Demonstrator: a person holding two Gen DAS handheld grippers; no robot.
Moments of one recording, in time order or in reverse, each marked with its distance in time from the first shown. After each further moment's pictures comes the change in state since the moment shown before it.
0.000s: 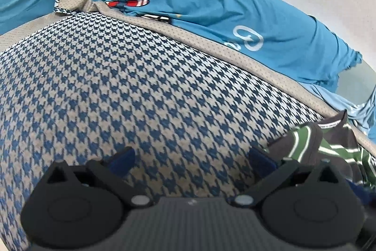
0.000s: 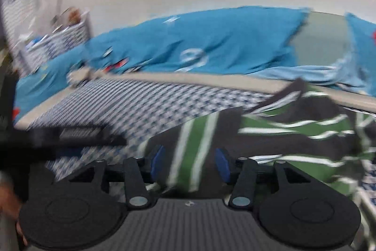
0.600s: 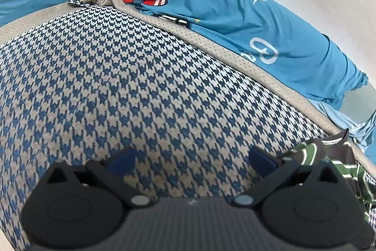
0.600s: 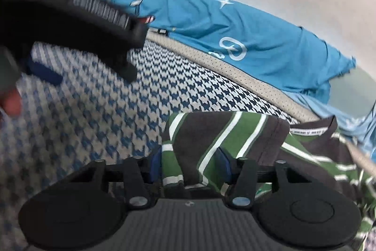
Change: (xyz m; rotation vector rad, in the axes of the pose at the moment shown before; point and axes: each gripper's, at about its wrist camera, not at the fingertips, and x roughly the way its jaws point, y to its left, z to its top) left arm -0.010 0.032 0.018 -0.072 0.013 -0.021; right arm 0.060 0.075 -0.034 -0.424 0.042 -0.175
